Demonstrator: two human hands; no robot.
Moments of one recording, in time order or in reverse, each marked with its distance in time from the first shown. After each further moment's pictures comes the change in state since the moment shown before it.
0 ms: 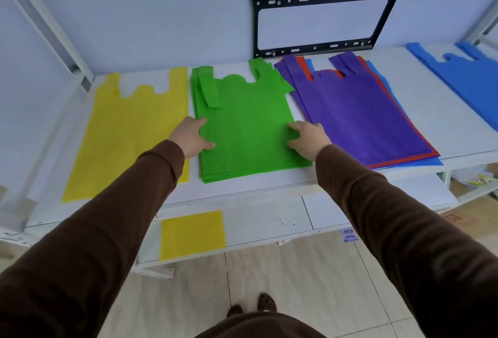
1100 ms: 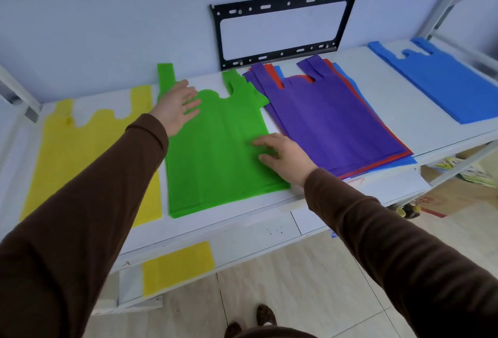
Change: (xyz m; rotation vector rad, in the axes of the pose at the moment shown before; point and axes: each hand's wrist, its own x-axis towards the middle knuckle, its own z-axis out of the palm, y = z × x) left_hand 0.104 0.062 -0.031 -1.212 -0.145 0.022; right_hand 0.001 0.023 0.018 0.231 0.136 -0.284
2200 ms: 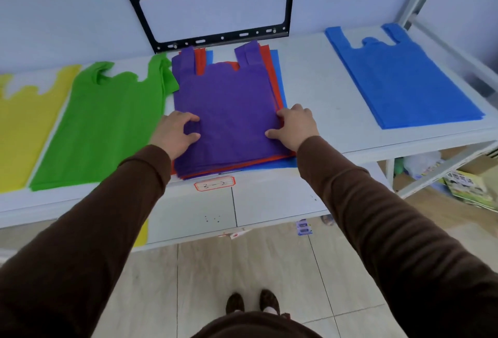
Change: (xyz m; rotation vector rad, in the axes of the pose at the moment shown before) left_hand -0.032 -0.111 0.257 1.322 0.248 0.228; right_hand -0.022 0.225 -0.198 -0.311 -0.060 0.217
